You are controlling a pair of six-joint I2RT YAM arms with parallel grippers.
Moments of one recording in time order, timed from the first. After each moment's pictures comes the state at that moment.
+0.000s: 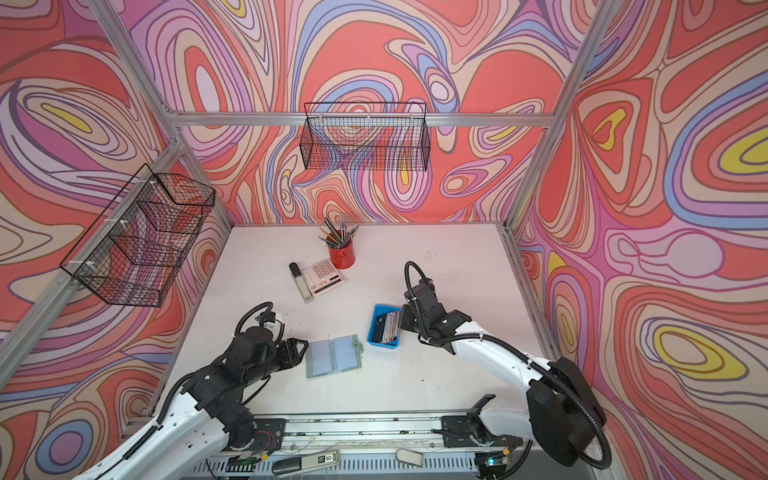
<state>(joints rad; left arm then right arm) -0.58 0.58 0.39 -0.55 -0.02 -0.79 0.60 1.23 0.75 -0.38 0.10 0.76</state>
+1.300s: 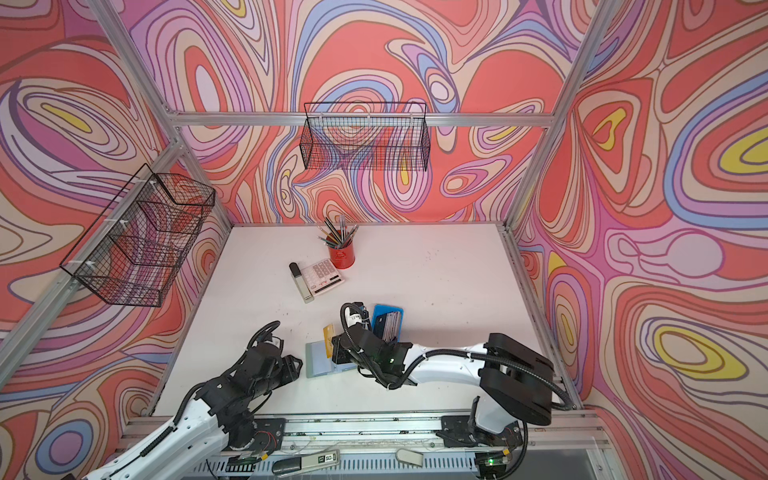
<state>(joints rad) -0.58 0.57 0.18 -0.52 -0.09 -0.93 1.15 1.56 0.78 0.22 0.18 0.95</state>
